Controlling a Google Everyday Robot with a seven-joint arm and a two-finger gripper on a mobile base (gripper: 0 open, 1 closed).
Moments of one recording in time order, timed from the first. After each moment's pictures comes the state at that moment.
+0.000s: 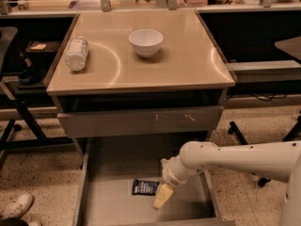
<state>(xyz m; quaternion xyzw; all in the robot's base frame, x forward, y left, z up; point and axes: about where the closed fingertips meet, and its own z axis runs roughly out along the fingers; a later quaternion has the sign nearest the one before) 0.465 -0.031 0.448 -0.59 0.76 0.19 0.17</state>
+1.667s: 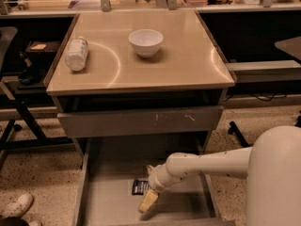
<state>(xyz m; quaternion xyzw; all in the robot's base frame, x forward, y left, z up) 0.482 0.024 0.372 -0.60 0.74 0.23 0.21</state>
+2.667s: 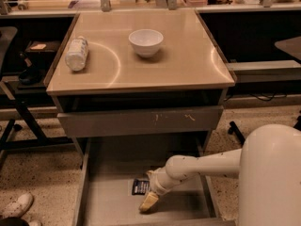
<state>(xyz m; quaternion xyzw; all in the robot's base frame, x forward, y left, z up) 0.477 0.022 0.347 -0.61 0.74 0.23 0.19</state>
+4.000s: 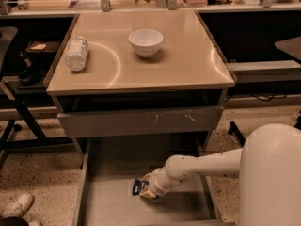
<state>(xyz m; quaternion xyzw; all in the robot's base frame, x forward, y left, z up) 0.477 0.023 0.352 -0.61 0.74 0.23 0.19</state>
